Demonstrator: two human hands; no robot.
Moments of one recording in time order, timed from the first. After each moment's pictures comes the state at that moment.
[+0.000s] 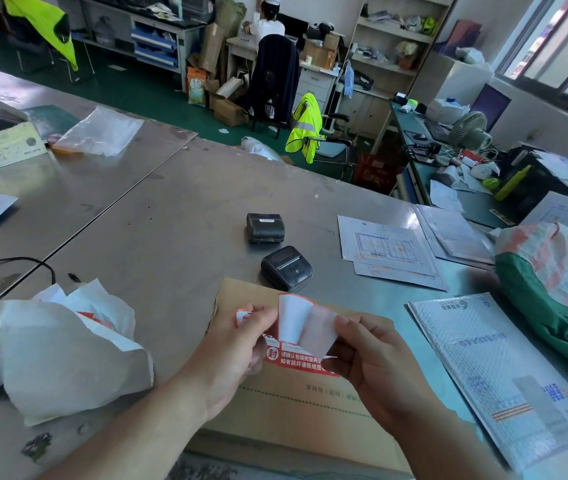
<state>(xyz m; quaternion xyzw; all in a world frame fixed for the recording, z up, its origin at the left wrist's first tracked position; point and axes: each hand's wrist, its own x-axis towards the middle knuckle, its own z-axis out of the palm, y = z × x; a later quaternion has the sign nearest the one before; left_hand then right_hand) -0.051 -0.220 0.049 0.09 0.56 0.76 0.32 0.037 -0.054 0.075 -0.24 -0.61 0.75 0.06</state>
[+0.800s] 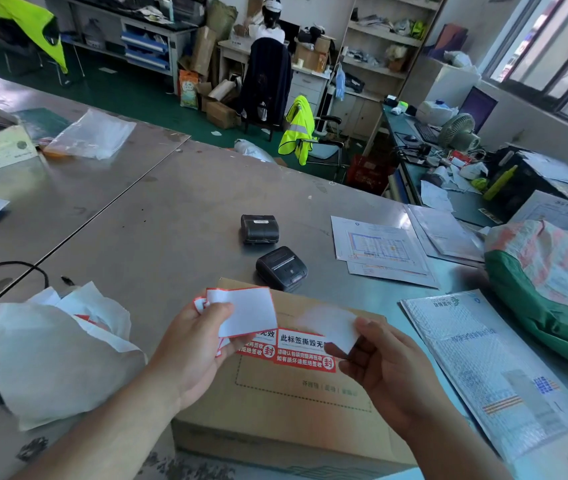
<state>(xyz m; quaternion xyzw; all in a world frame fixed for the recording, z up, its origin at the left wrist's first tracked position) -0.063 -0.237 0.052 -0.05 0.51 0.81 0.28 0.053 -0.045 0.080 -0.31 -0.55 0.77 0.09</state>
